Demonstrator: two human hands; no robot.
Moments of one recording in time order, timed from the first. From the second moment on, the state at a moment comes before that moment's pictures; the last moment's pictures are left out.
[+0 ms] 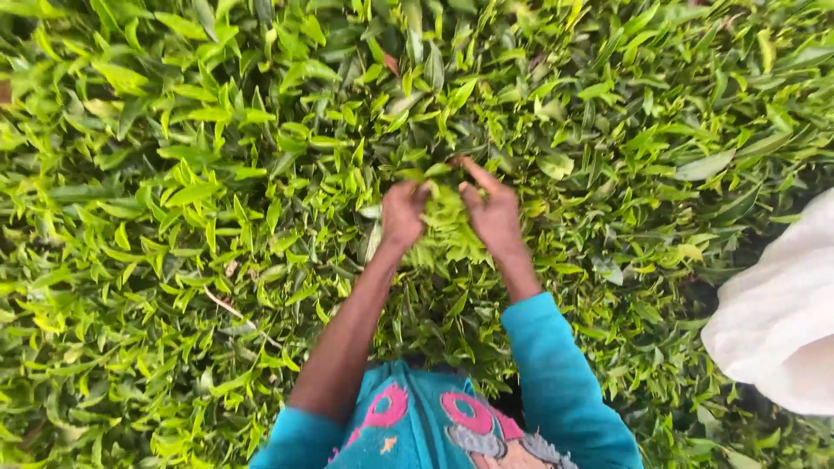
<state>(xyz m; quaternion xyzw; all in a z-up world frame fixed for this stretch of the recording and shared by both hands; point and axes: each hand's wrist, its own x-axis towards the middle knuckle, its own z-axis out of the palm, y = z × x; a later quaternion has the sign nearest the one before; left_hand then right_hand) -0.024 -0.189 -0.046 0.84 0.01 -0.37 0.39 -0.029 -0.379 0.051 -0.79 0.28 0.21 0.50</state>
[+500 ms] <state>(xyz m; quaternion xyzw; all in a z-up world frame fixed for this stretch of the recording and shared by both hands) -0.050 -0.163 0.023 0.76 0.12 -0.46 0.45 0.012 -0.375 0.131 -0.54 0.32 0.56 0.54</state>
